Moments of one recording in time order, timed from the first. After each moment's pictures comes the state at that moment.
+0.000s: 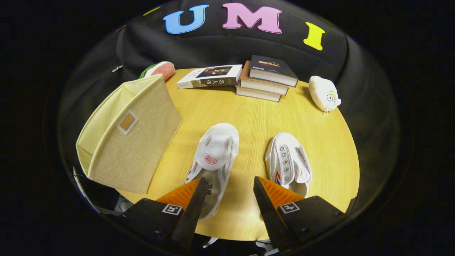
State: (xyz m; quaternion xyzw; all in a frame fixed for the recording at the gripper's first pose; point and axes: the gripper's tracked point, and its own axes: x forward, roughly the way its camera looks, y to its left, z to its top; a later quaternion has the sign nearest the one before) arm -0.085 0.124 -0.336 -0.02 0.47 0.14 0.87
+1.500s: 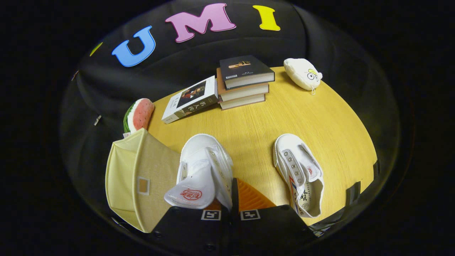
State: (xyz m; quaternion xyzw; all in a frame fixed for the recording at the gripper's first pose) arm -0.047 0.152 -0.264 0.17 0.48 0.04 0.86
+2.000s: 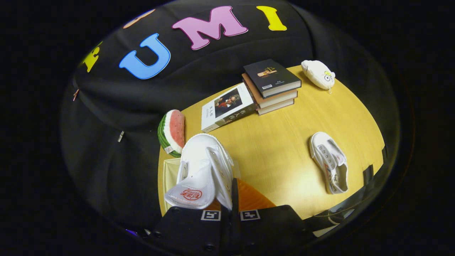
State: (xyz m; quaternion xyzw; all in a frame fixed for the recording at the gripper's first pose) arm -0.038 0.267 -0.167 0.26 0.51 0.07 0.82
